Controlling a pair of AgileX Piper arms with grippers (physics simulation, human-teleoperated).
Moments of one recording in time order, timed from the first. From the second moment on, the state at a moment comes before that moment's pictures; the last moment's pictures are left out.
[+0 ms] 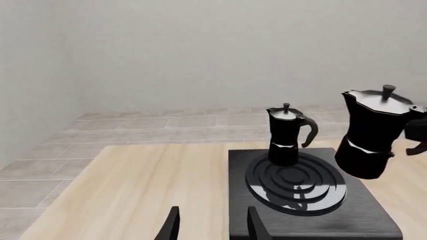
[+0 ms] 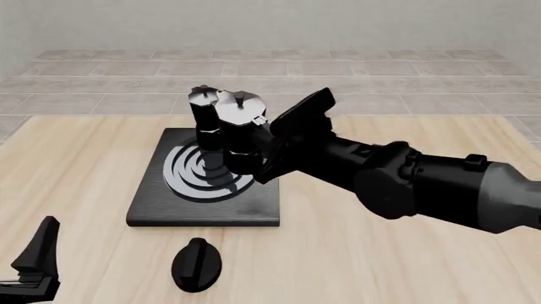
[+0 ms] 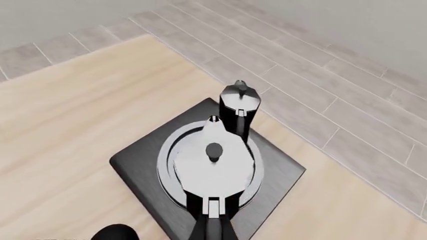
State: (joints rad) left arm 0.05 0.00 -0.01 -0.02 0.06; right arm 0.75 1.51 -0.95 -0.17 -0.09
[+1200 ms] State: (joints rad) left arm 0.05 0.00 -0.01 -0.01 0.06; right arm 0.85 1.70 -1.14 -0.16 -0.08
